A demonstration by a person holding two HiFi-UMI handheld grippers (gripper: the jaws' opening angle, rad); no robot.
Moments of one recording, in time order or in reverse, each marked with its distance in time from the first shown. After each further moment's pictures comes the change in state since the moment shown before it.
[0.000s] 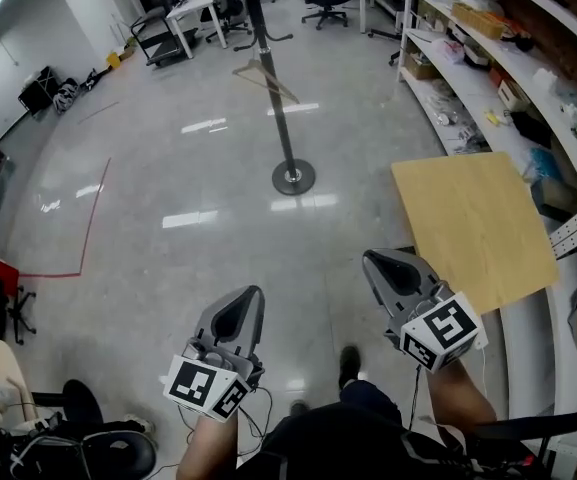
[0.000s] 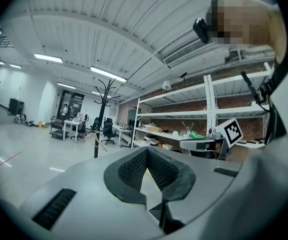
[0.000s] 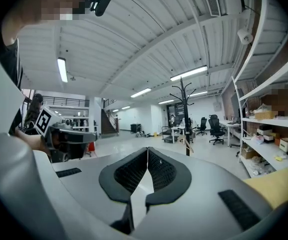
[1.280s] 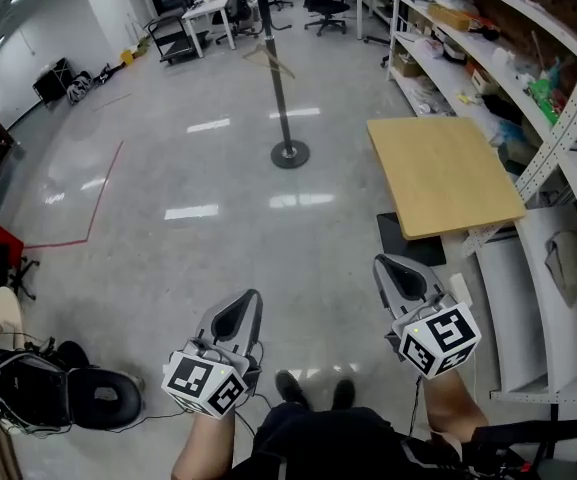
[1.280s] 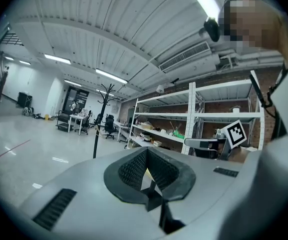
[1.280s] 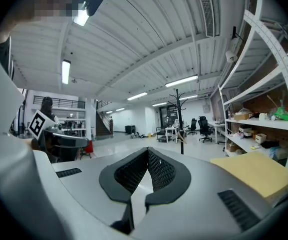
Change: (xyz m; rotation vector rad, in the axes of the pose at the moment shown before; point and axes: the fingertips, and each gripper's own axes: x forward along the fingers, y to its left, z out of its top) left arm -0.235 -0.174 -0.040 -0.074 0.003 0.017; right arm -0.249 0.164 -0.019 0.018 -0.013 -0.123
